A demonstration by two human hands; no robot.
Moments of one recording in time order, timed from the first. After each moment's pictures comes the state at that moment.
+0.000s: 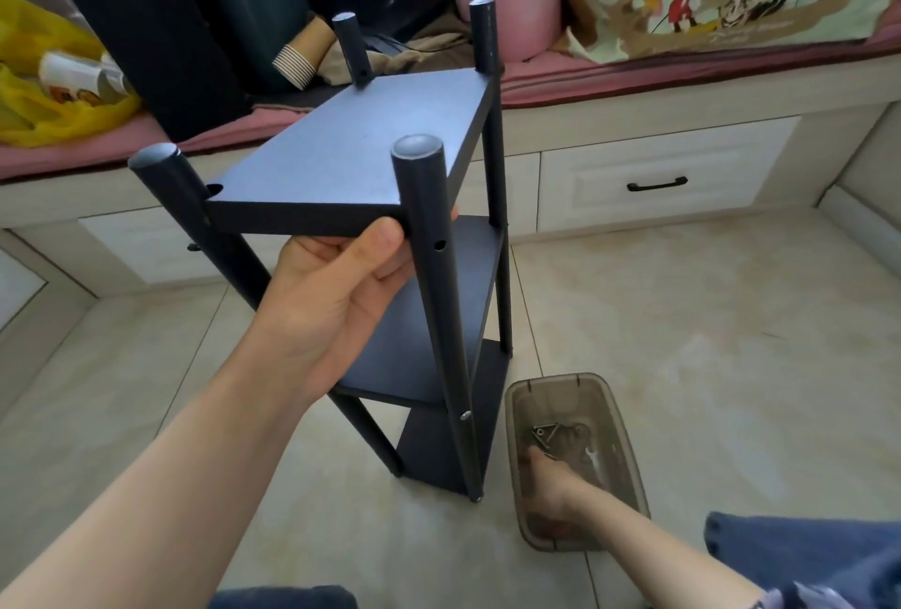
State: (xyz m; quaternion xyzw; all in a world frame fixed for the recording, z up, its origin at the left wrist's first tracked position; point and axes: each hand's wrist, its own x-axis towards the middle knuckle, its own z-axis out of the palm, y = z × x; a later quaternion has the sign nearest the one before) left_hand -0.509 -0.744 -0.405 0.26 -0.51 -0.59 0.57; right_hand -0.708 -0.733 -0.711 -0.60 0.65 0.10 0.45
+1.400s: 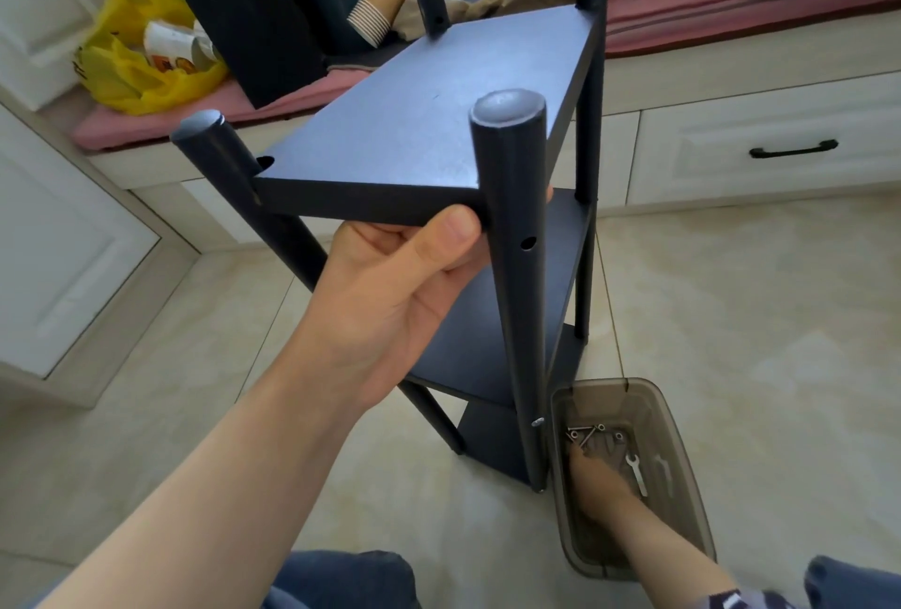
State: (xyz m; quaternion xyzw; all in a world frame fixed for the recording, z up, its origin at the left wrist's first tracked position) left_hand -0.507 -0.749 -0.409 0.28 -0.48 -0.58 0.59; right_hand -0.678 -0.760 -0.797 -0.69 0.61 0.12 0.37
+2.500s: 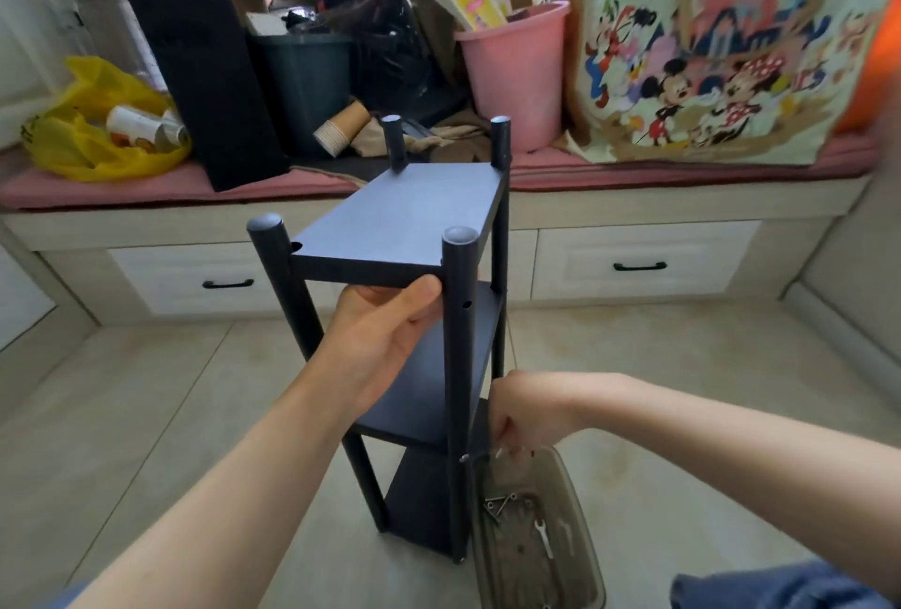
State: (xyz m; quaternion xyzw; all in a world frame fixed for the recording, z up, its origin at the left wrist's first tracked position) left_hand -0.507 -0.745 -0.404 0.24 -0.46 -0.61 0.60; right_hand -0.689 -0.774 -0.449 -0.87 0.38 0.22 0.23
